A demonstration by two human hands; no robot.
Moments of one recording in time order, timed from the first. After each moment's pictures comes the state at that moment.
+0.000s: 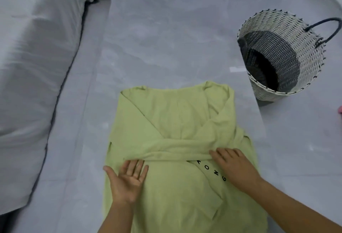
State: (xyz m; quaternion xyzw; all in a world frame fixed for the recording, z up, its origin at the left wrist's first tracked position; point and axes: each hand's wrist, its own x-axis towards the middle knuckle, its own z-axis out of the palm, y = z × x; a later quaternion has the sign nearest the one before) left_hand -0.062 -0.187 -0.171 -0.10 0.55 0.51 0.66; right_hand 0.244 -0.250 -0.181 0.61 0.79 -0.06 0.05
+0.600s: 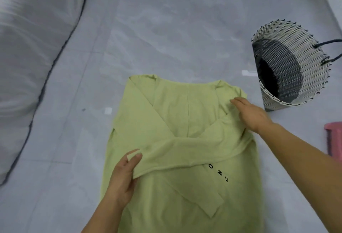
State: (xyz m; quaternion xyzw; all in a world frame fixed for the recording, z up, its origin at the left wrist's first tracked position) left_hand -0.082 -0.194 -0.147 0.12 0.59 0.35 0.72; right_hand 0.287 -0.111 -0.137 0.72 0.65 -0.17 0.14
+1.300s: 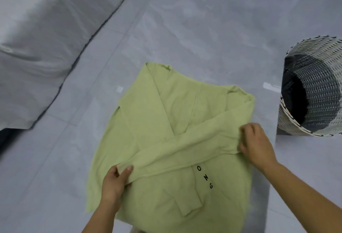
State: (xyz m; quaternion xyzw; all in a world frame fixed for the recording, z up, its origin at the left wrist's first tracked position) left_hand -0.047 -0.275 -0.169 0.12 0.78 0.37 0.50; right_hand 0.313 -0.153 -0.177 0.67 0.73 -0.13 -0.01
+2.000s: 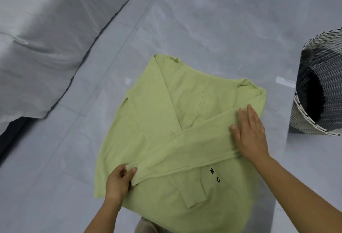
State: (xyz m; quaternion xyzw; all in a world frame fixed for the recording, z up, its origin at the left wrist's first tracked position) left_hand -0.056 -0.305 -0.186 0.16 0.83 0.26 0.46; right_hand 0.278 -0.152 -0.185 0.69 0.70 -0.19 -0.03
